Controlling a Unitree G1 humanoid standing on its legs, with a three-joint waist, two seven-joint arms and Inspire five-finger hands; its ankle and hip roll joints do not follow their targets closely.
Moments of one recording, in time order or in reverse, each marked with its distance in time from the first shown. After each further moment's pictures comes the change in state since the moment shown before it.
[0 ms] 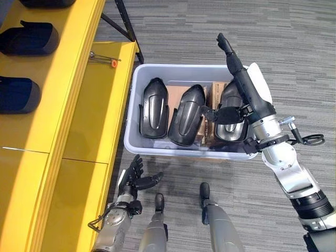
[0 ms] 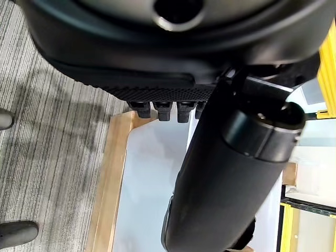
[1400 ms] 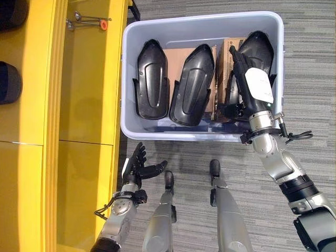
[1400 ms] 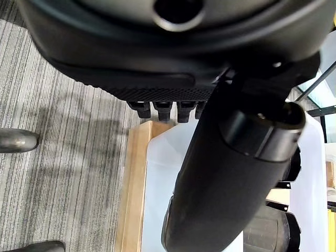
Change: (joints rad) left arm -0.091 -0.005 -0.051 0.000 -0.003 -0.041 0.070; right arm -0.069 0.090 0.061 0.193 -0.314 0.143 -0.149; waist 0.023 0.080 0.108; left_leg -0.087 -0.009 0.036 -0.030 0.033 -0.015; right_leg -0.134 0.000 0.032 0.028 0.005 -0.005
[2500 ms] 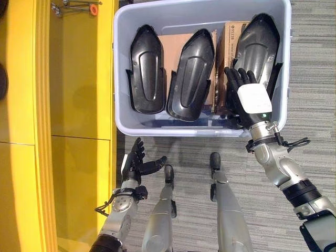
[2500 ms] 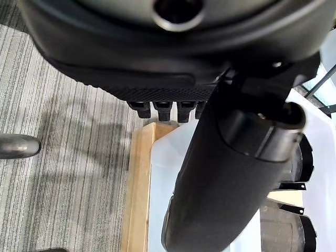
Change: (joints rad) left arm -0.032 0.000 -0.006 0.000 0.008 -0.027 0.041; right arm 0.031 -0.052 0.058 0.085 -0.274 0.034 -0.049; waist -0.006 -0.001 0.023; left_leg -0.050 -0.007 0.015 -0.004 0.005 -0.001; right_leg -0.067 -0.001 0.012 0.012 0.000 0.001
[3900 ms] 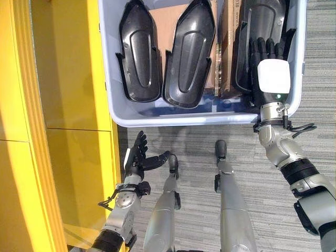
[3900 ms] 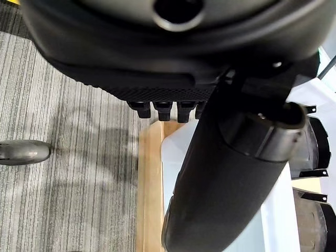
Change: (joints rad) left arm -0.040 0.004 -0.040 -0.001 -0.004 -0.043 0.018; right arm -0.284 0.022 0.043 0.348 0.093 0.051 -0.197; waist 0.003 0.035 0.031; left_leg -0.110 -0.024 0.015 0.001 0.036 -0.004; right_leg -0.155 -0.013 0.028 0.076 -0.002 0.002
